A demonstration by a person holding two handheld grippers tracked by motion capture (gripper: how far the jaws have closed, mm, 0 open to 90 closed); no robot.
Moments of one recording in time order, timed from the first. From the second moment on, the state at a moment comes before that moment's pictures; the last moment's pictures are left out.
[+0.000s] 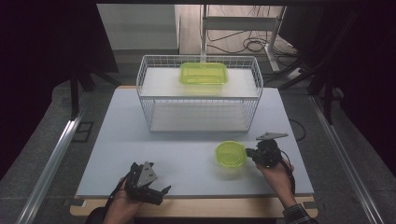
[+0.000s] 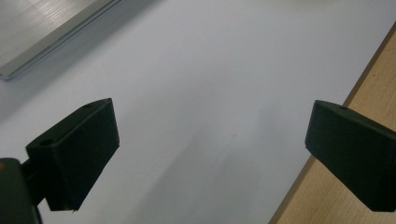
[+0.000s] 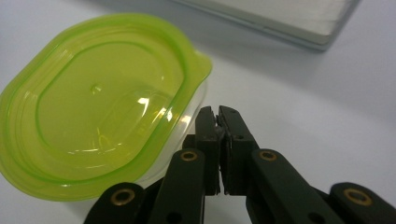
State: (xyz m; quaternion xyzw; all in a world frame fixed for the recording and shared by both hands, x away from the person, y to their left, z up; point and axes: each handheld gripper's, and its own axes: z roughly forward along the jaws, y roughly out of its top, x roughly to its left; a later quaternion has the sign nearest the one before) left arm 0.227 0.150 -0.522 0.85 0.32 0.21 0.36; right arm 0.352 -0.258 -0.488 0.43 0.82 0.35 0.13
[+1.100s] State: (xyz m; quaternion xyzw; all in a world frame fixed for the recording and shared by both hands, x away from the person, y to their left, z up) left arm 0.227 0.149 -0.522 0.85 0.32 0.21 0.36; right arm 0.361 -0.184 -0.516 0.39 0.84 0.38 0.04
